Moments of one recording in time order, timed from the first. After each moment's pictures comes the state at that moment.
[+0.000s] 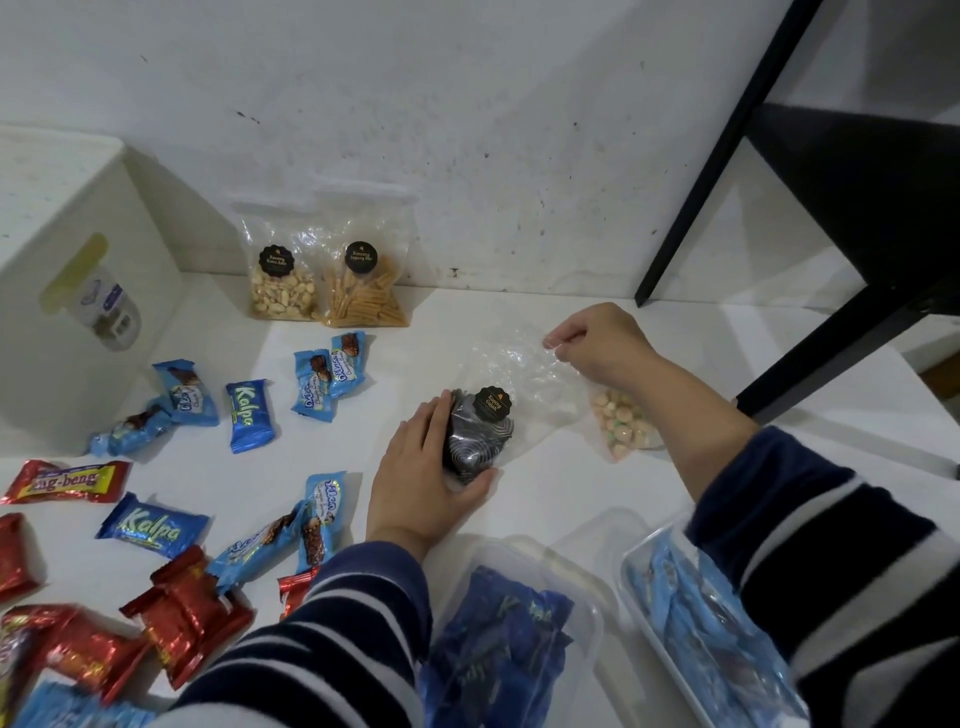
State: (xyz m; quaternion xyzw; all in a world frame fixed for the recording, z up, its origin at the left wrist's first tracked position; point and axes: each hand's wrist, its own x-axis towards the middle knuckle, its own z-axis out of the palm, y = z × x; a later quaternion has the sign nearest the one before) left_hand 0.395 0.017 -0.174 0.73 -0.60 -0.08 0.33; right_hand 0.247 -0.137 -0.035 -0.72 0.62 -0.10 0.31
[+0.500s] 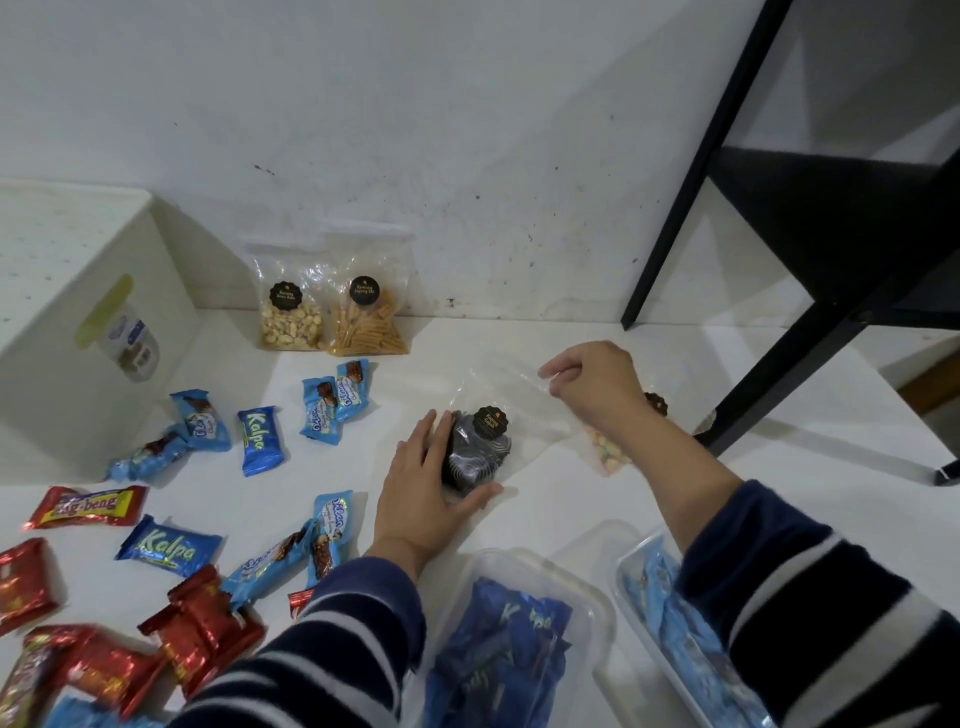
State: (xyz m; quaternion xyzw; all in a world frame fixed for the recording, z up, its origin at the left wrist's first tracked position) left_hand 0.398 0.018 -0.164 0.73 -0.58 -0.18 0.31; right_hand 0.240 -0.105 -0.036 -0.70 0.62 -0.18 0.30
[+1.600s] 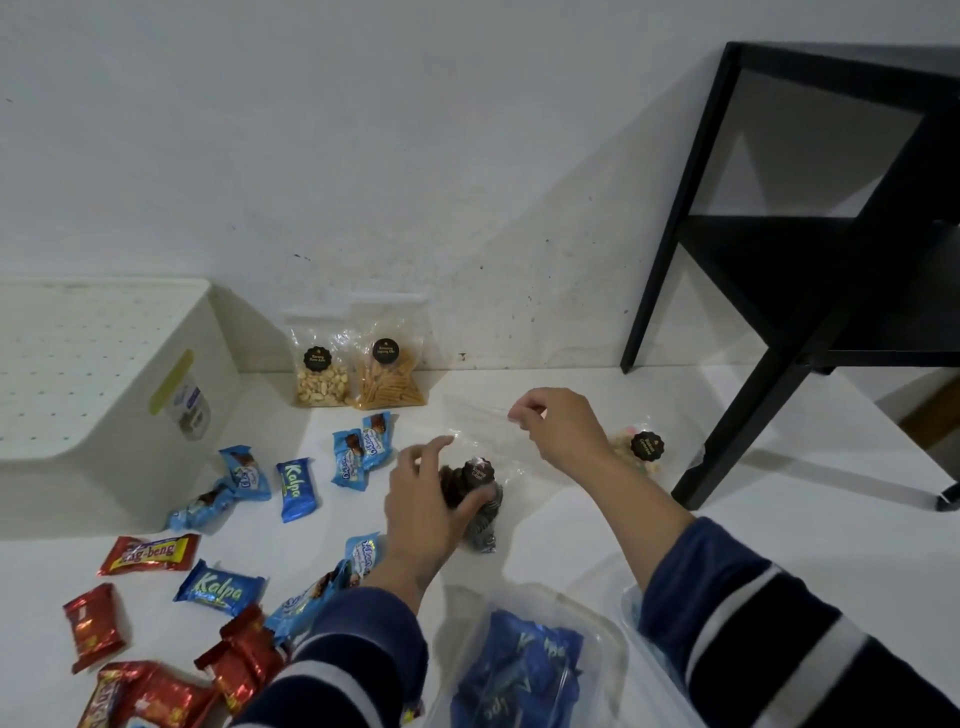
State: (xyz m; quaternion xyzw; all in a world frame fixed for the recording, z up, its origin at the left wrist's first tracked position) left_hand 0.404 0.017 -0.106 0.77 -0.51 -0.17 0.35; right_hand 0.267 -0.079 -0.022 -0.73 0.55 -0.21 0.34
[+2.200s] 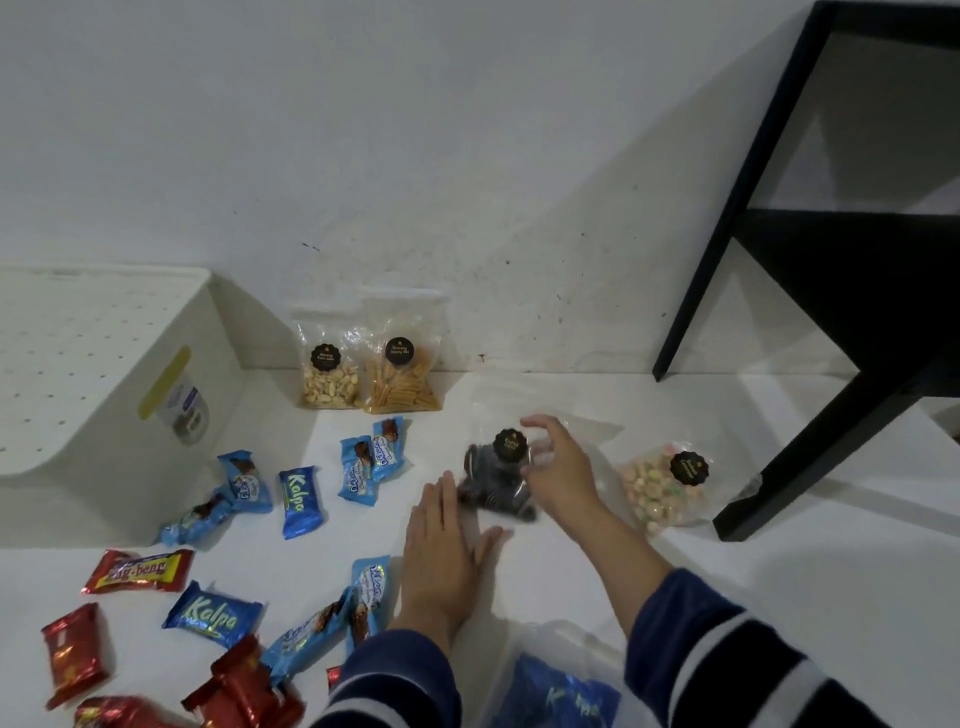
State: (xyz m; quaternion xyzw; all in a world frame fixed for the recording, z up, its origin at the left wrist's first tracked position) left_hand 0.408 0.016 -0.167 0.79 -0.56 -0.13 0.21; right_hand 0.298 -0.084 -0.094 -0.60 0.58 -0.28 0.47
